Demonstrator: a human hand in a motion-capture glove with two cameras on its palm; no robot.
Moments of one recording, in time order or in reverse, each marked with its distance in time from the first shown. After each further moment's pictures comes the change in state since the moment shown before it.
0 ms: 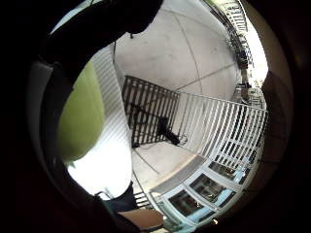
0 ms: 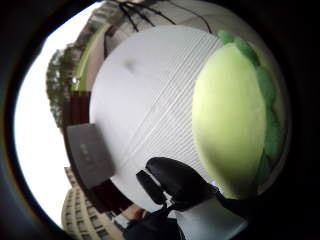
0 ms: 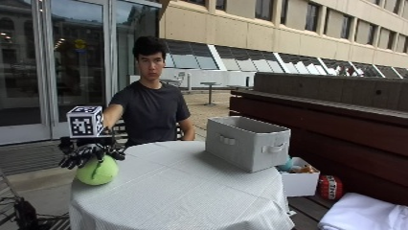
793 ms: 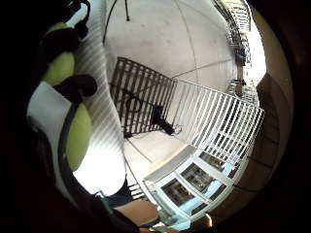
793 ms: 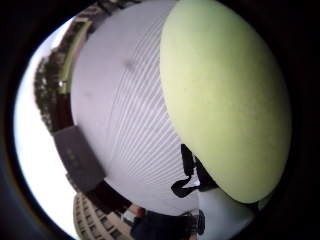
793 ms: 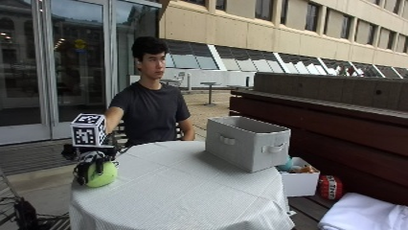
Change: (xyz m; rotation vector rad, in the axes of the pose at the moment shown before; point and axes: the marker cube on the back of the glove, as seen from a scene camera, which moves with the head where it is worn) arm 0.000 0.007 0.032 -0.107 0.066 0.036
